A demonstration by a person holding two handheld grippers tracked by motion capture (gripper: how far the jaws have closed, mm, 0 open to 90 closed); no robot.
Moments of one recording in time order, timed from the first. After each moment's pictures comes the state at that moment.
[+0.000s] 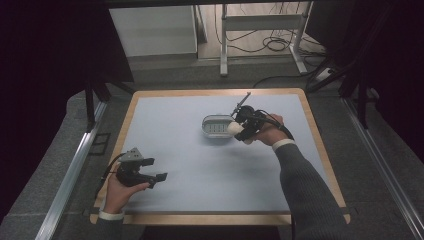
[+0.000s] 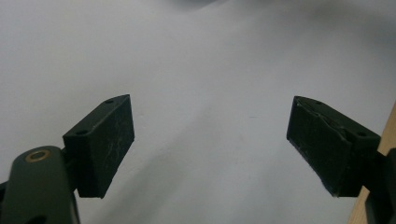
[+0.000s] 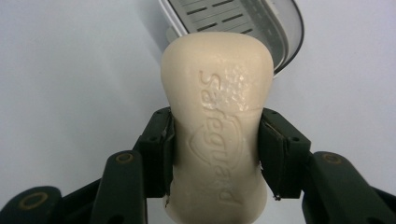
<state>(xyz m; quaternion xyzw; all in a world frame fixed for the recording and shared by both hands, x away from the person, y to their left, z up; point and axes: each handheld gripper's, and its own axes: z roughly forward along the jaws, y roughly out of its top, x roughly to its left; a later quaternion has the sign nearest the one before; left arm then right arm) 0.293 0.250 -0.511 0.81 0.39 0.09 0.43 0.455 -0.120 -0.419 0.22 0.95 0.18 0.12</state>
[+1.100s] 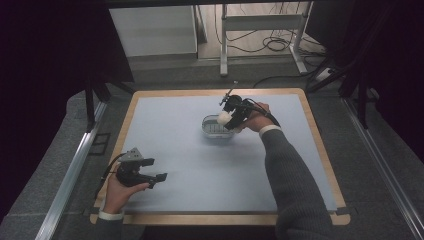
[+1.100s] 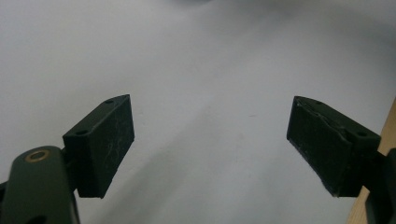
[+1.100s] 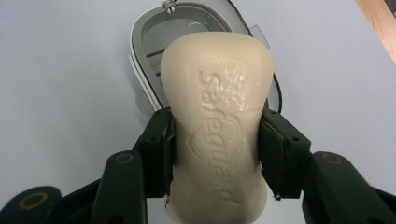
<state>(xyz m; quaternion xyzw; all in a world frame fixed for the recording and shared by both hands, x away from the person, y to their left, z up) 0.294 0.251 -0.511 0.81 0.39 0.09 0.43 0.497 -0.086 -0.421 0.20 0.96 0.18 0.11</state>
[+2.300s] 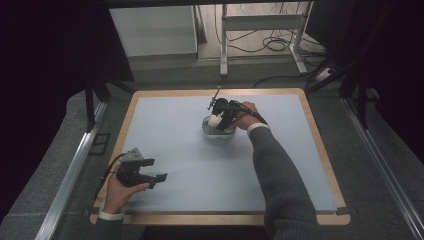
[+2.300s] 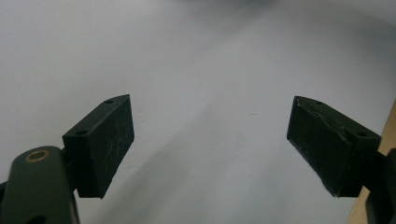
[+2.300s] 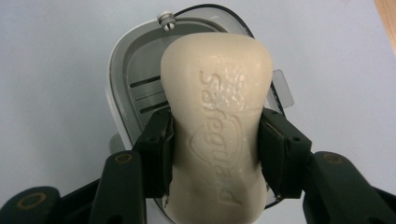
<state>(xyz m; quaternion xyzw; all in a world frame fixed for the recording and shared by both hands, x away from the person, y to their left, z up) 0.294 0.250 -0.512 0.81 0.39 0.08 0.43 0.516 -0.050 -0.450 0.14 0.97 0.15 0.12</state>
